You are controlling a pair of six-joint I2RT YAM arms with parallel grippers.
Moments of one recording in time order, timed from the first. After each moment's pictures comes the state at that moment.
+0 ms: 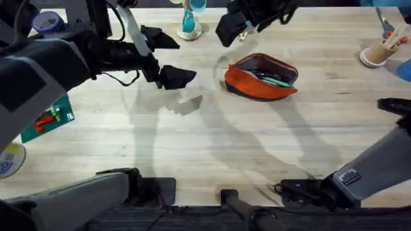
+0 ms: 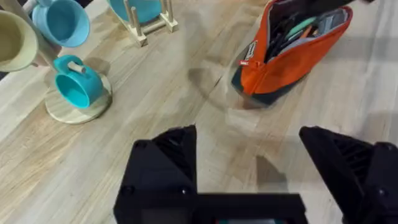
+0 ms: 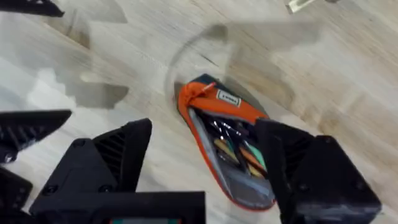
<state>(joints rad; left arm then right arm) 0.09 1.37 0.87 -0.43 0.95 0.79 0.47 1.88 1.96 -1.28 -0.05 -0.05</state>
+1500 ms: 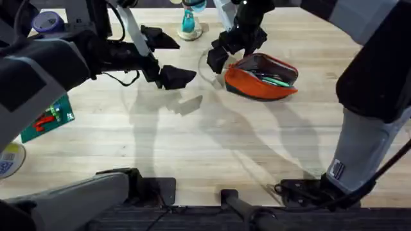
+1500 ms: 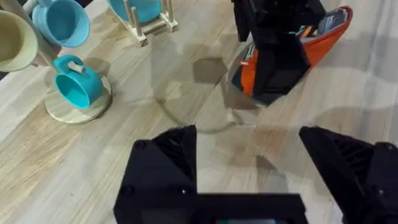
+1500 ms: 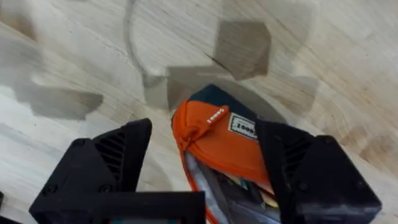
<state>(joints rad) 0.09 1.37 0.87 -0.43 0.95 0.79 0.49 2.16 1.96 -1.26 -0.05 -0.06</state>
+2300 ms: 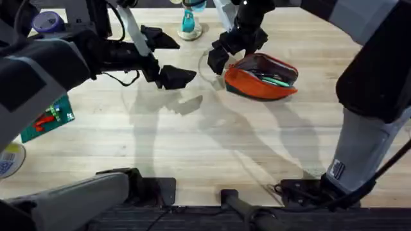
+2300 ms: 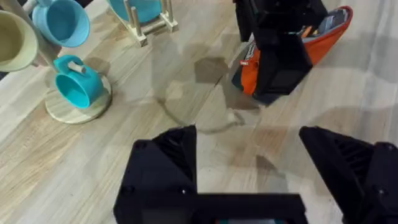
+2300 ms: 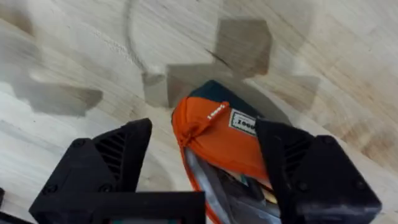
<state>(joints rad) 0.09 1.37 0.87 -0.43 0.95 0.79 0.49 2.16 1.96 -1.28 -0.05 -0.06</state>
